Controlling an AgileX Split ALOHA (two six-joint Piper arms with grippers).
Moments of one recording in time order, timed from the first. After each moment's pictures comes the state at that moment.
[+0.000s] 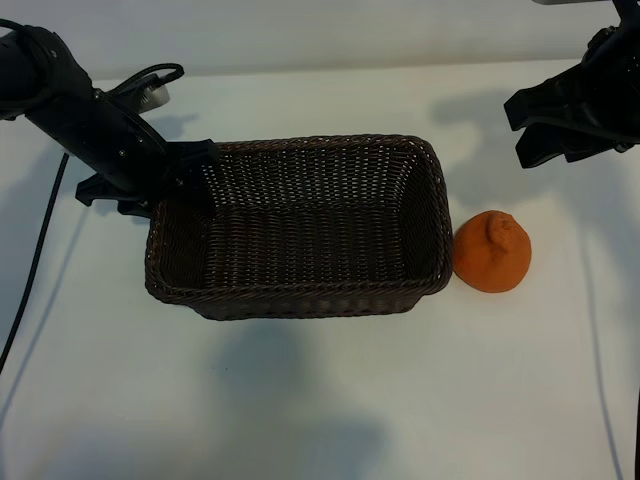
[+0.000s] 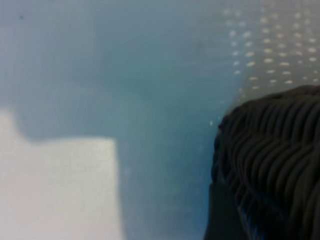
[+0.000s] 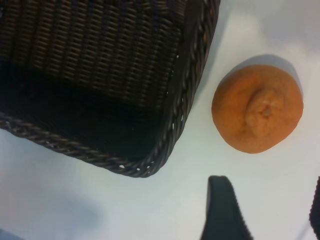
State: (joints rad) left arm -0.10 2.01 -1.31 -0.47 0.82 0.13; right arm 0.15 1.48 -1.31 0.26 1.10 -0.03
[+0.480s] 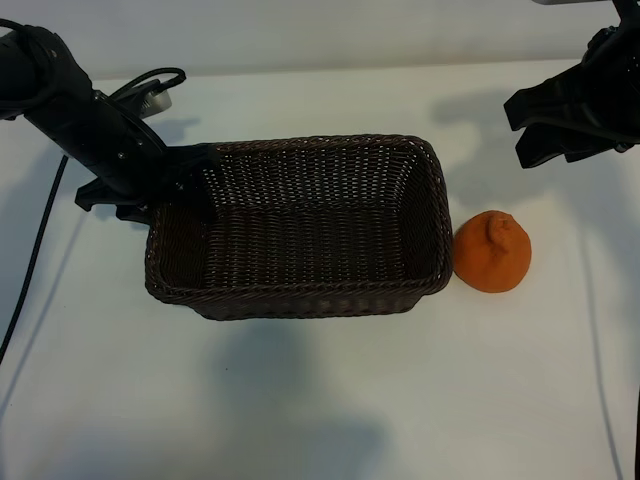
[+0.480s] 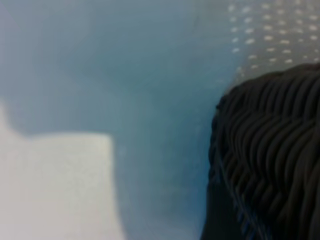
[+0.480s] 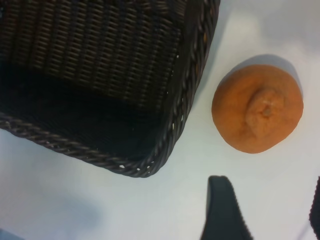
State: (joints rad) left arm -0.10 2.01 -1.31 -0.47 0.87 0.13; right arm 0.15 1.48 -1.31 0.26 1.10 -0.03
